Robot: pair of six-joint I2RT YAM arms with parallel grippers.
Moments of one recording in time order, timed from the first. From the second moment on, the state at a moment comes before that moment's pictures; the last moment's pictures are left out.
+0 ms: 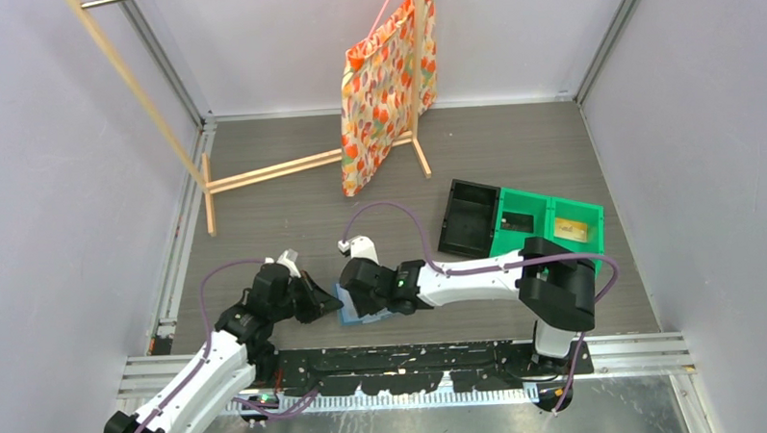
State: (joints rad) left arm -0.47 0.56 0.16 -0.33 0.31 -1.02; right arm 1.28 1.74 1.08 -0.29 0.30 0.70
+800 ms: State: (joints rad) left arm -0.47 0.49 0.18 -0.32 0.32 -1.05; right arm 1.10 1.69 0.96 -0.08 -0.05 0.87
